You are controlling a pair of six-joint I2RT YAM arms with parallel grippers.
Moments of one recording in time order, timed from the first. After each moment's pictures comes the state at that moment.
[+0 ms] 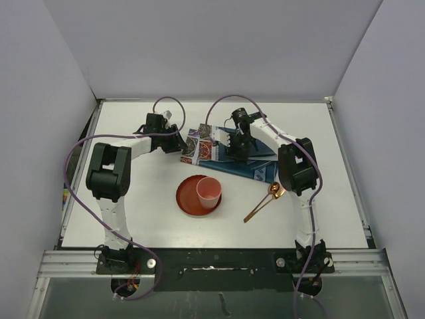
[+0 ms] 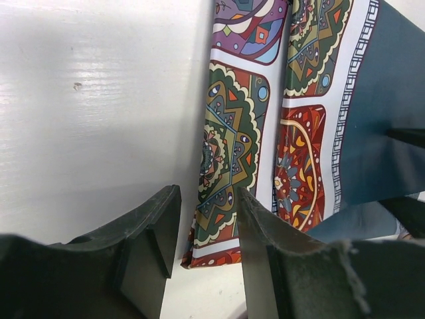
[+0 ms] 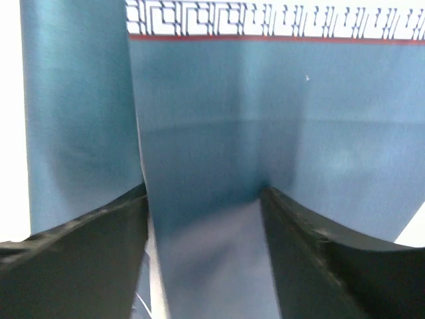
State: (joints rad) left arm -0.21 2.05 1.32 -0.10 0.35 -0.52; right arm 0.43 2.26 1.85 -0.92 -0.26 -1.13
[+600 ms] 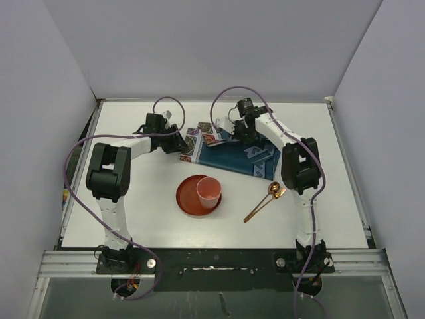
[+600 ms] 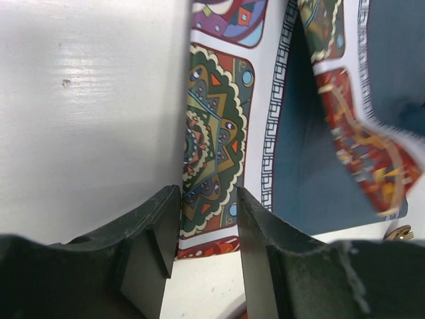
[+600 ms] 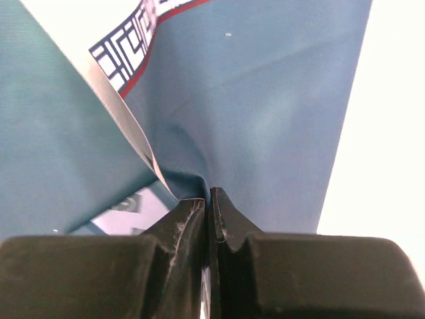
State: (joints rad) left arm -0.21 2.05 1.32 -0.10 0.37 -0.54; right arm 0.38 2.26 1.90 -0.83 -0.13 -1.09
